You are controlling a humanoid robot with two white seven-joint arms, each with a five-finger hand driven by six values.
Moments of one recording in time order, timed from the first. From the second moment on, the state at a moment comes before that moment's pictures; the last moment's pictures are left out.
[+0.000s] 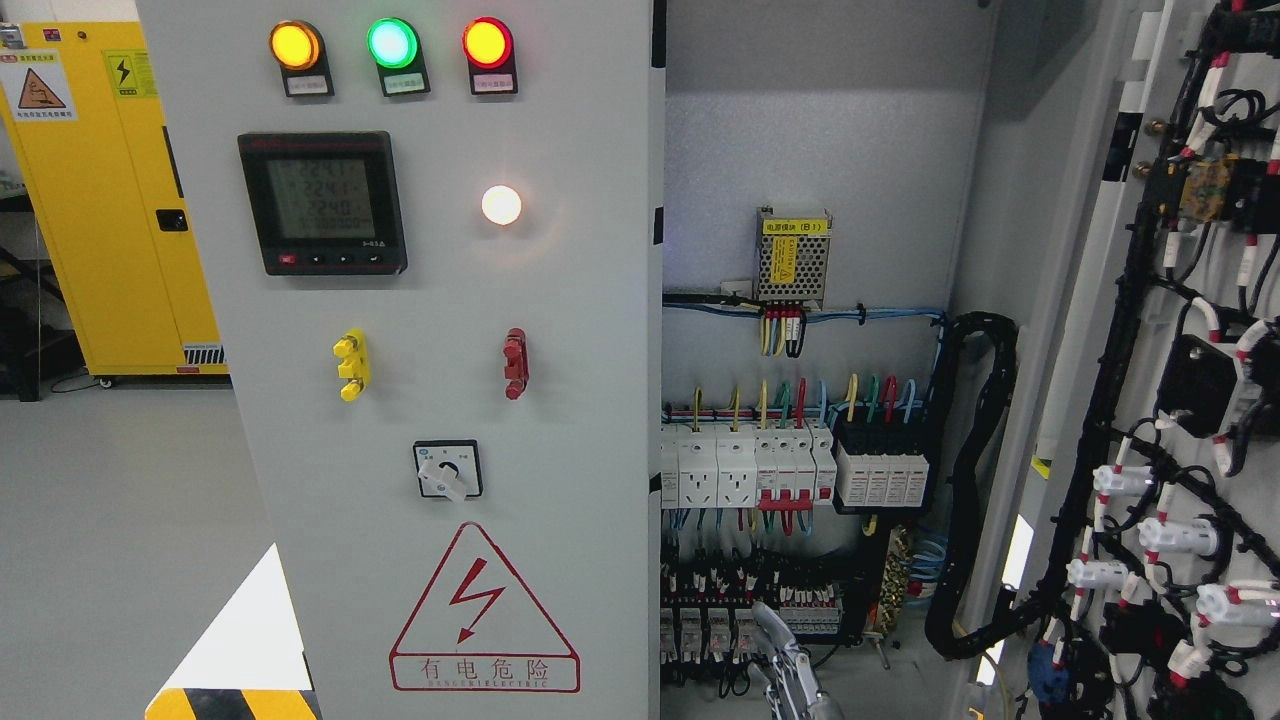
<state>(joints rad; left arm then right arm) 0.00 0.06 -0.16 0.00 0.34 -0.07 -0.12 -0.03 0.12 0.28 -1.92 0.00 0.01 -0.01</state>
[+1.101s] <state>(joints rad) -0.04 0.03 -0.16 0.00 0.34 -0.06 -0.11 -0.50 0.13 0.27 -1.67 0.00 0.10 -0.01</state>
